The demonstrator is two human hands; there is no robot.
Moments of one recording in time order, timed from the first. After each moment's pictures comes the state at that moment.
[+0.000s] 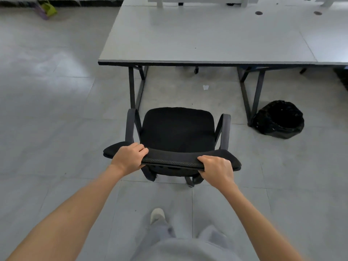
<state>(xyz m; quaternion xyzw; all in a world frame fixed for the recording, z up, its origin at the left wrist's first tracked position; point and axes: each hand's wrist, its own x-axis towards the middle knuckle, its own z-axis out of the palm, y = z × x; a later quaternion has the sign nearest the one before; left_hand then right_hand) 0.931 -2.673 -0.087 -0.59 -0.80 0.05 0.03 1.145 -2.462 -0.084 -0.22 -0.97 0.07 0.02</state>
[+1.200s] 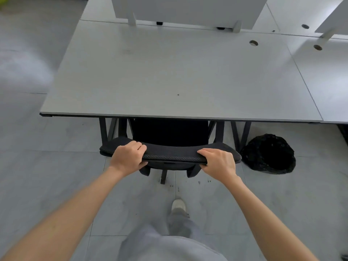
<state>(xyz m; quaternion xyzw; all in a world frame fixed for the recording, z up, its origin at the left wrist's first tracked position) 0.674 -2.366 -0.097 -0.57 -0.82 -0.01 0.05 0.881 -2.147 -0.085 -0.21 -0.98 0.06 0.01</state>
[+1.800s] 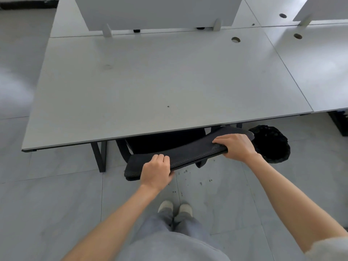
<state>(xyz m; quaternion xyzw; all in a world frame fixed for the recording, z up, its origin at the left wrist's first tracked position) 0.704 -2.285 -0.088 -0.54 -0.84 -0.04 0.00 0.860 -2.046 -0.063 -0.24 -0.96 0.09 -0.09</state>
